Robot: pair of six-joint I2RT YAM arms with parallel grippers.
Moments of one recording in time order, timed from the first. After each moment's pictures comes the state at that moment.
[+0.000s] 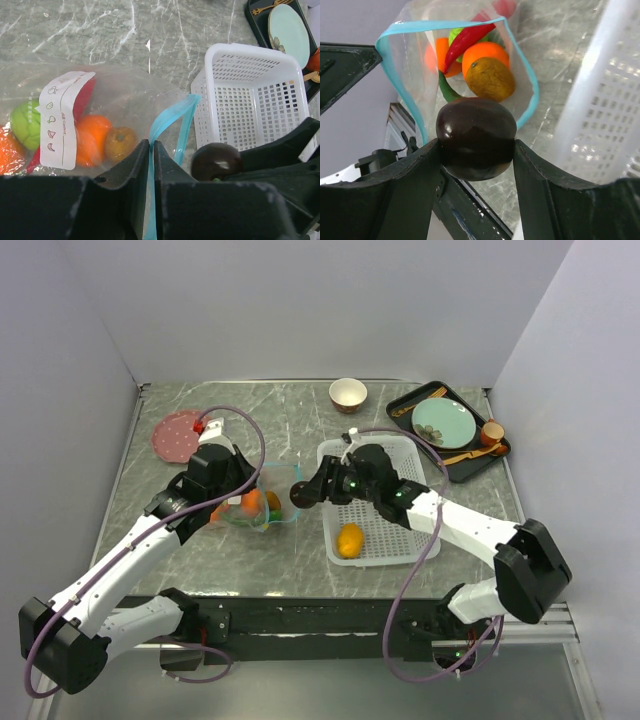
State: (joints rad) left arm -0.54 1.01 0.88 -0.36 -0.21 -0.65; right arm 0.71 1.38 0.87 0.03 -0.25 0.79
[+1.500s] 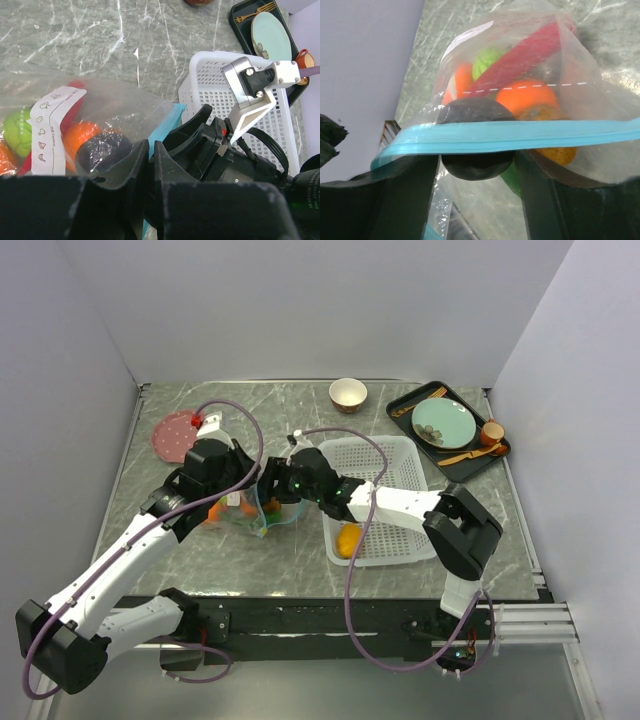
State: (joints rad) left arm -0.54 1.01 0.93 -0.37 -0.19 -0.65; right arm 0.91 1.78 1.16 0.19 -0.07 0.83
